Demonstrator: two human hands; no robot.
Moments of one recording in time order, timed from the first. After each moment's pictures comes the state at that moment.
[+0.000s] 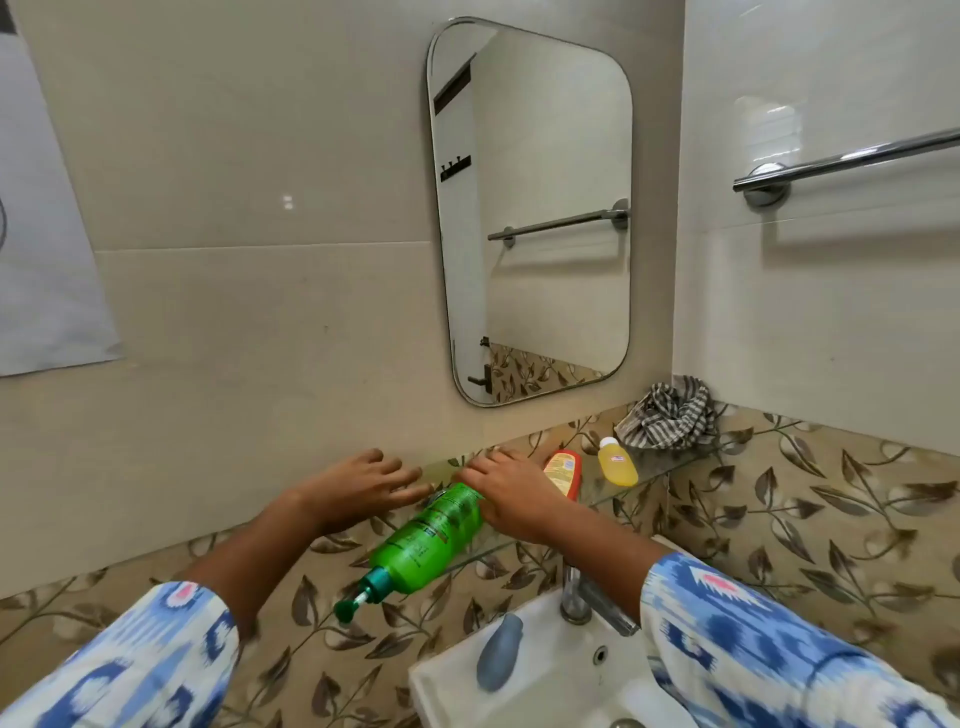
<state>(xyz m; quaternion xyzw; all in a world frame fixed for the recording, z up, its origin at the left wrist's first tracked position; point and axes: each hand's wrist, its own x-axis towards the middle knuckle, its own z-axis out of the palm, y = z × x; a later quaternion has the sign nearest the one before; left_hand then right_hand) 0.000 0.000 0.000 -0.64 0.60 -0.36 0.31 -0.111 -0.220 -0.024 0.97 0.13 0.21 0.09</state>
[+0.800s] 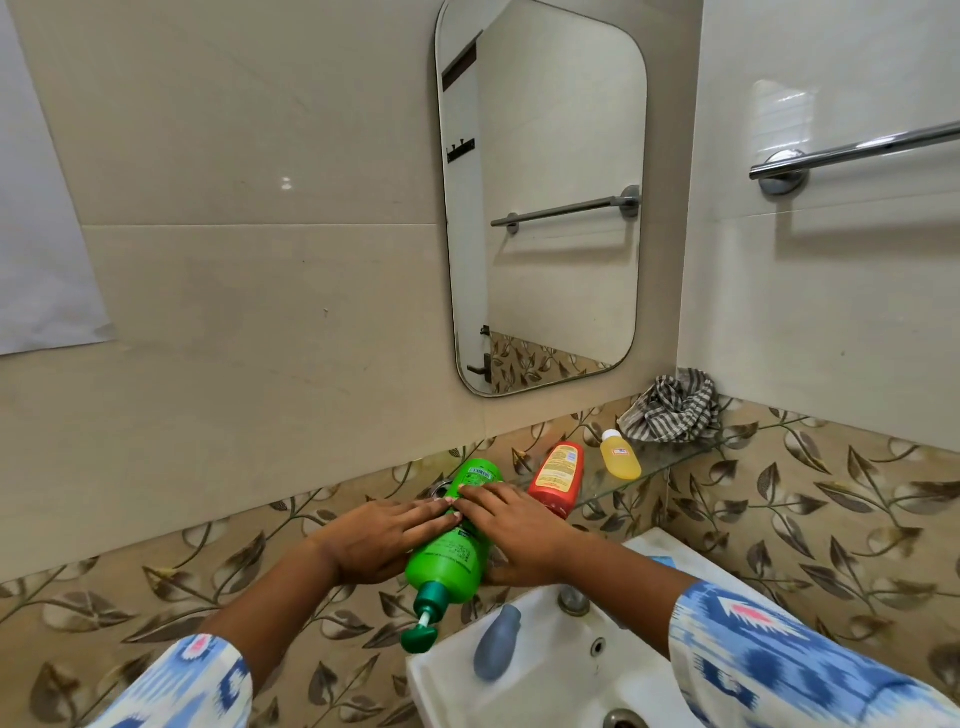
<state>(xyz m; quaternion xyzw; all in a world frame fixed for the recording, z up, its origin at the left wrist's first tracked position) -0.019 -0.009 -0.052 -0.66 0.67 -0.33 0.12 -0.119 -0.226 -0.071 0.97 0.18 0.13 0.05</state>
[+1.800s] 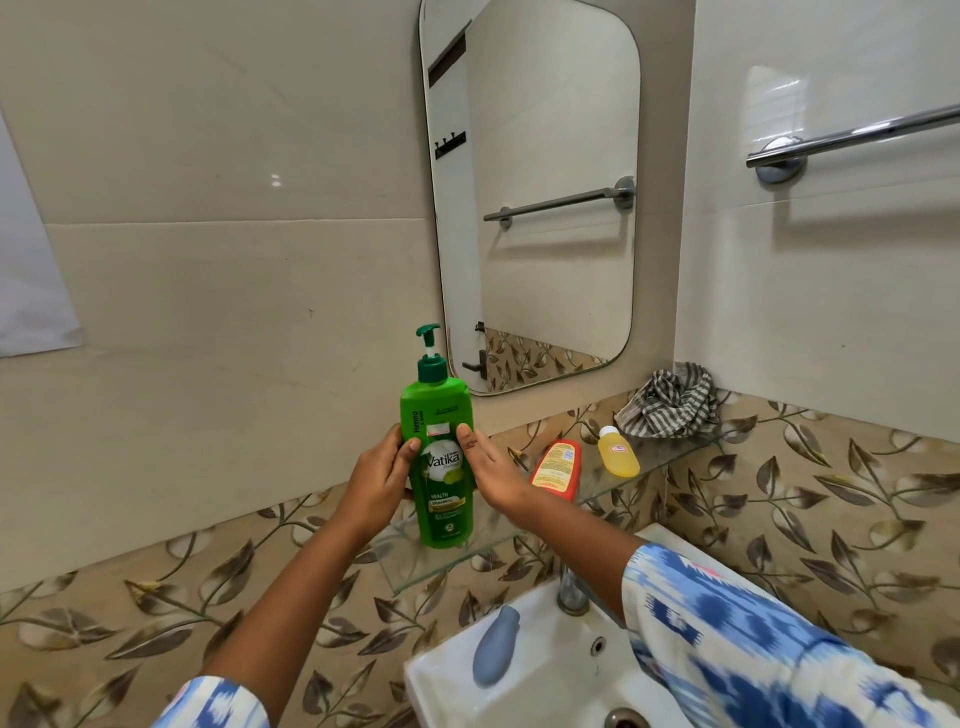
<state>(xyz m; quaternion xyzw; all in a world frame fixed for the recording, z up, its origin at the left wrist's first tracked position) -0.024 -0.049 -0.026 -0.74 0.40 -0.10 -0.53 -0.087 -0.201 -0.025 0.76 0.03 0.11 -0.63</state>
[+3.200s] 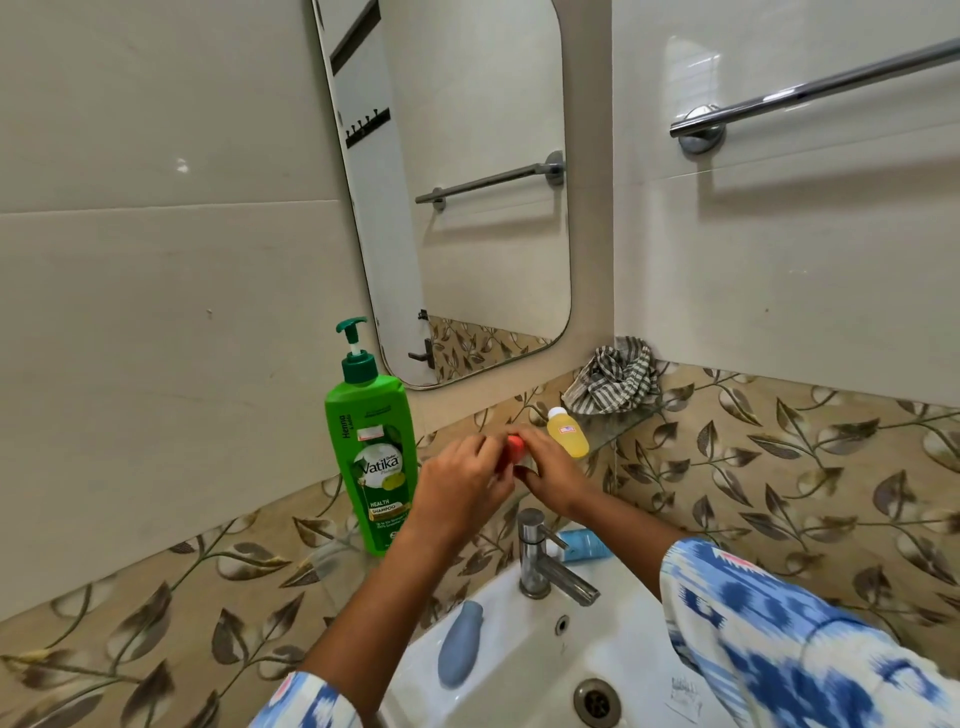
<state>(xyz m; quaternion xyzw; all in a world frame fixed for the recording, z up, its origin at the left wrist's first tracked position) -0.095 -0.157 -0.025 -0.77 0.51 -0.34 -0.17 -0.114 -0.324 -0.072 0.90 -0.01 0.30 -0.32</state>
